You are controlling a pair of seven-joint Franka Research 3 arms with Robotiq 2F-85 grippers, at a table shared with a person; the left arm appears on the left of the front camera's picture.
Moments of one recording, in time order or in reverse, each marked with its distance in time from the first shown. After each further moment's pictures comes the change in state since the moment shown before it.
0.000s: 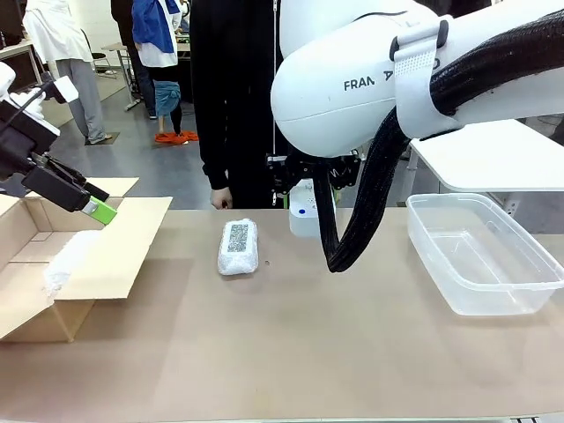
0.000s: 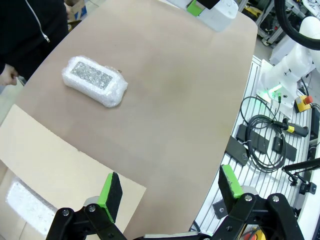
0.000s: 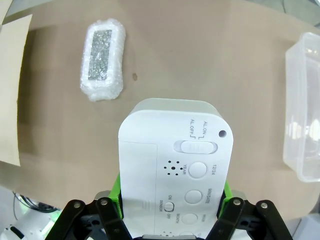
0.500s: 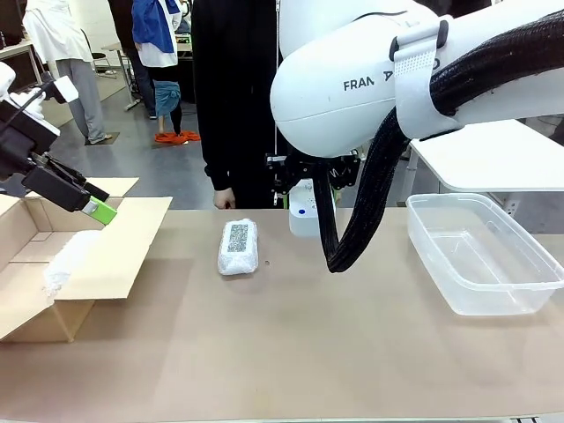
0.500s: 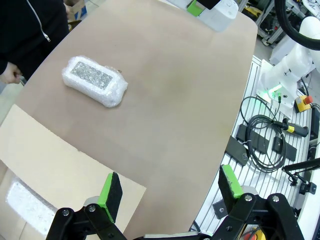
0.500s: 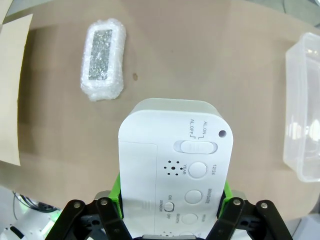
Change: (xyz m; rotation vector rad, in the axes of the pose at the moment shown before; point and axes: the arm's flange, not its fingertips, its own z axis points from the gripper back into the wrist) left arm 0.000 0.000 0.000 0.000 0.000 0.000; right arm 0.000 0.000 0.000 0.000 0.000 0.001
